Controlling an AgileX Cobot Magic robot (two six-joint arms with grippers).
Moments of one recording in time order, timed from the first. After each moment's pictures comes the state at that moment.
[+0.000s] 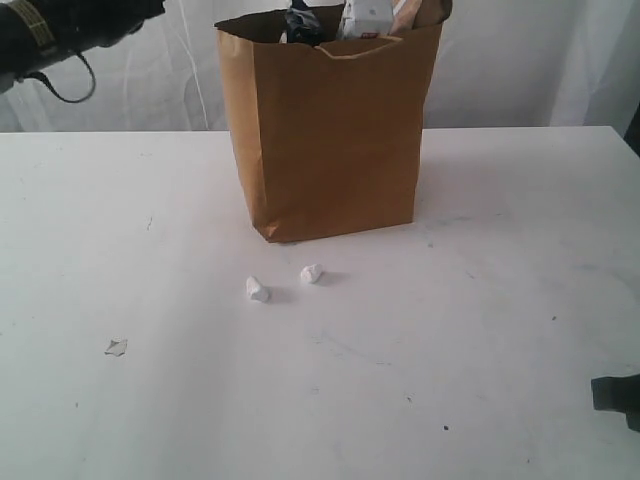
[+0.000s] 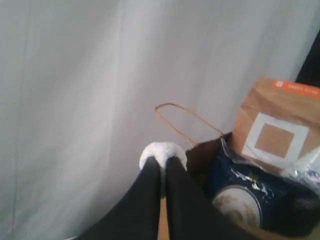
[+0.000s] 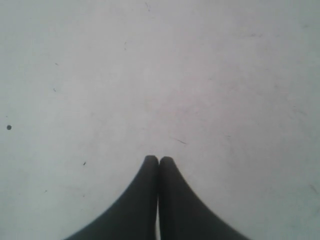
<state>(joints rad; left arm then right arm) -0.14 1.81 -1.33 0.89 -0.70 -1.02 -0.13 1.03 -0.39 0.35 0.60 -0.29</state>
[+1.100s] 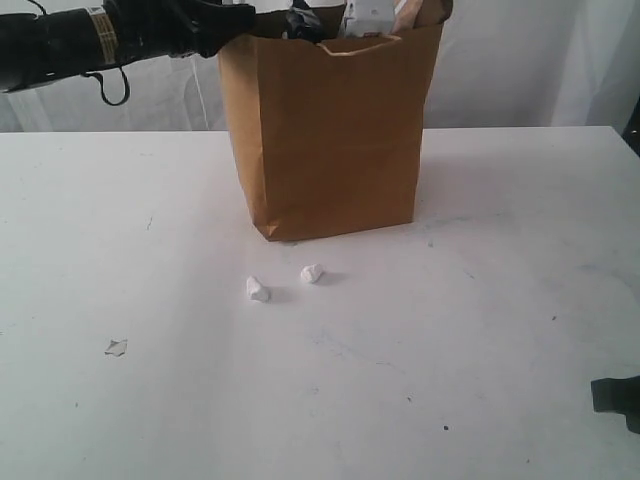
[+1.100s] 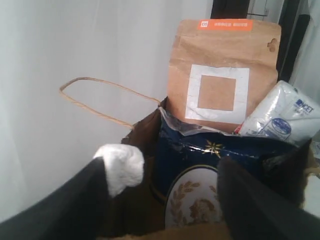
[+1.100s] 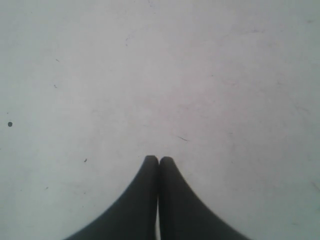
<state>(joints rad) -0.15 2.15 -1.80 1.32 -0.92 -1.29 -0.13 1.03 -0.39 0.35 0.61 -0.29</state>
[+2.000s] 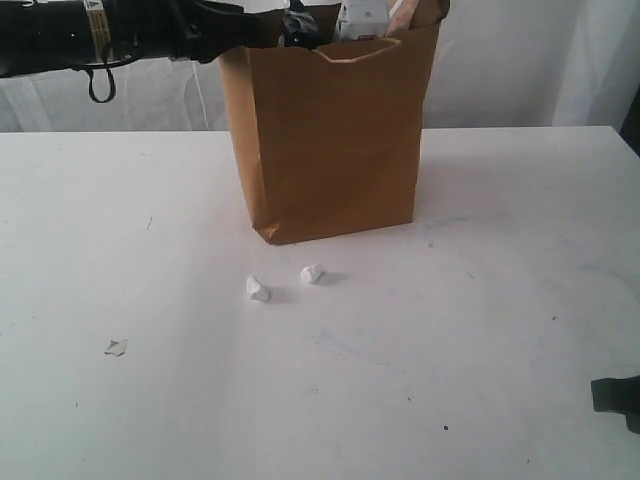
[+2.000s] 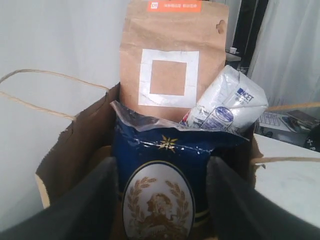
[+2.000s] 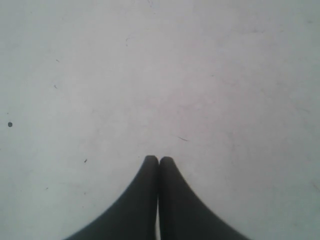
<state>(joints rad) -0.15 2.11 -1.81 1.47 -1.02 -1.39 -0.13 1.03 -0.39 0.35 0.61 -0.29</state>
